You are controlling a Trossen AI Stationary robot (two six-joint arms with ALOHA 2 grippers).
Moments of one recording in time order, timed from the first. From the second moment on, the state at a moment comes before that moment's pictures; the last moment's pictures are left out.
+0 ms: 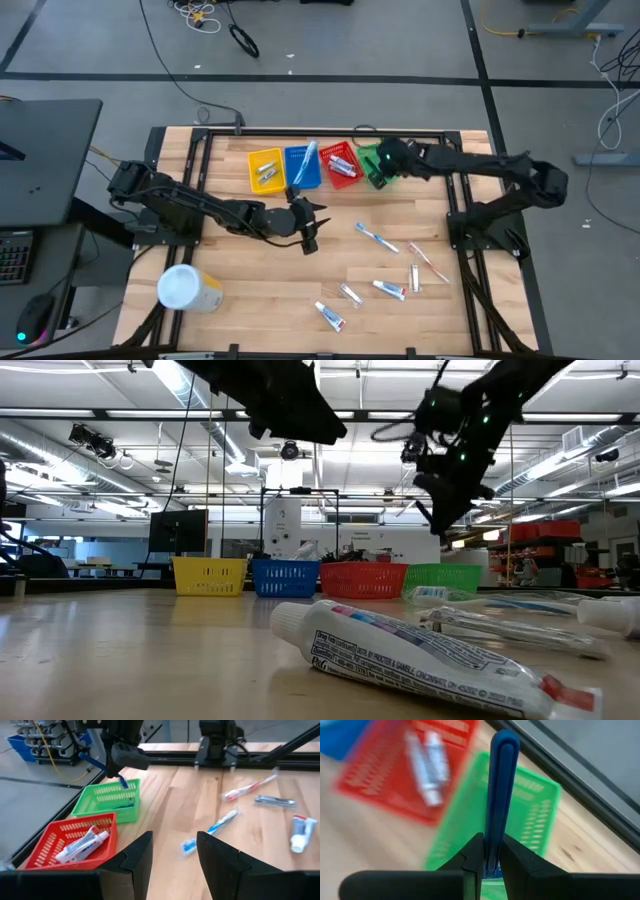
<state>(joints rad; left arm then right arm) -0.22 1.55 0.97 0.15 -0.58 -0.12 -0.42 1.37 0.91 -0.56 0.33 0.28</state>
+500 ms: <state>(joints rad) -0.15 1.55 0.97 0.09 -0.58 -0.12 -0.60 1.54 0.91 -0.47 0.05 0.14</state>
